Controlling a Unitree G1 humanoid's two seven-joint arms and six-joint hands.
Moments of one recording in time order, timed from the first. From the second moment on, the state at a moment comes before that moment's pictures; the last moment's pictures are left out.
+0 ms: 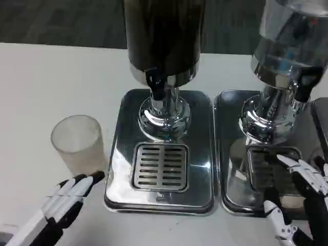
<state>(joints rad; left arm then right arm) 0.52 0.57 0.22 0.13 0.48 -0.97 -0.04 0.60 -0.25 0.08 -0.21 -0.72 -0.43 -0.45</state>
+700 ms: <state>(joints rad) 0.50 0.57 0.22 0.24 0.40 -1.10 0.01 0.60 -0.25 0.08 -0.21 -0.70 -0.44 -0.44</state>
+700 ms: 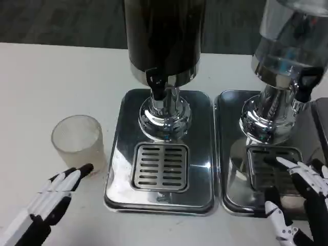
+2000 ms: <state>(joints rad) 0.05 0.66 0.17 0.72 0.05 -1.16 -0.19 0.65 -0.20 0.08 -0.23 -0.71 -0.44 -0.47</state>
